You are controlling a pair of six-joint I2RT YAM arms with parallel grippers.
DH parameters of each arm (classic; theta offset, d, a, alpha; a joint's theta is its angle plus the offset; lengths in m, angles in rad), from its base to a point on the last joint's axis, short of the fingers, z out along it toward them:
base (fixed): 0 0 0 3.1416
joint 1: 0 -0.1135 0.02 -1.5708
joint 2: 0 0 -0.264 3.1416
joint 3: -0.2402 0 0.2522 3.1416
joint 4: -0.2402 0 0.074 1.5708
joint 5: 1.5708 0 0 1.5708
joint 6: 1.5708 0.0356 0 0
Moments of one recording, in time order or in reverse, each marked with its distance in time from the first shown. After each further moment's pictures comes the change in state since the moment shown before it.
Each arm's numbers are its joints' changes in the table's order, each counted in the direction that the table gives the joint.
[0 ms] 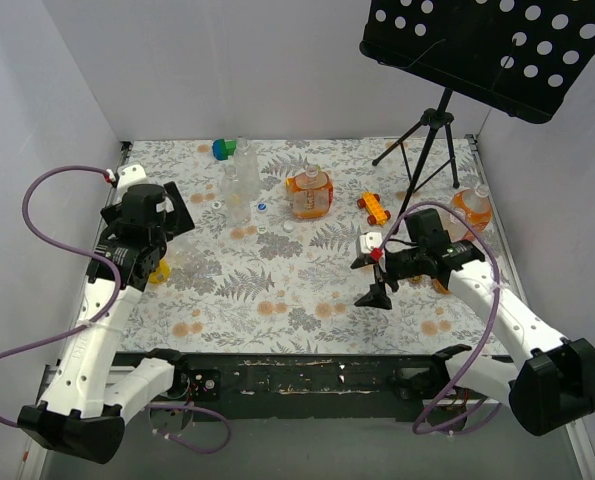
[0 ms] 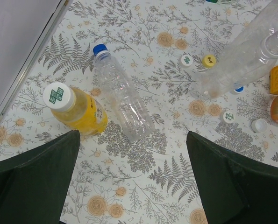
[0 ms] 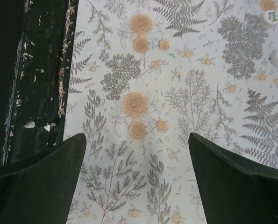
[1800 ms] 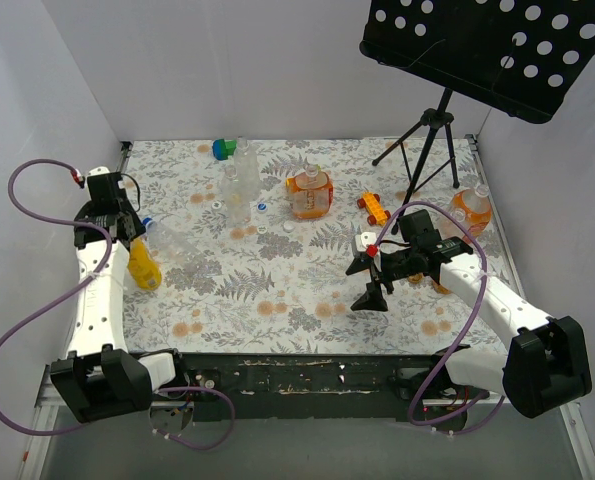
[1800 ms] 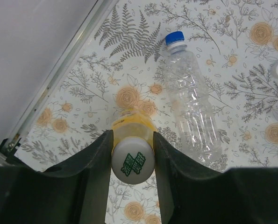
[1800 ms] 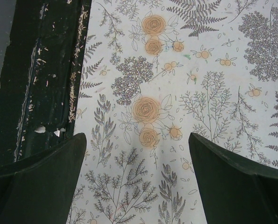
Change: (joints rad) left arm -0.429 -0.226 0.003 0.048 0.178 0.142; right arm -0.006 -0.123 -0.014 0.042 -0.074 0.022
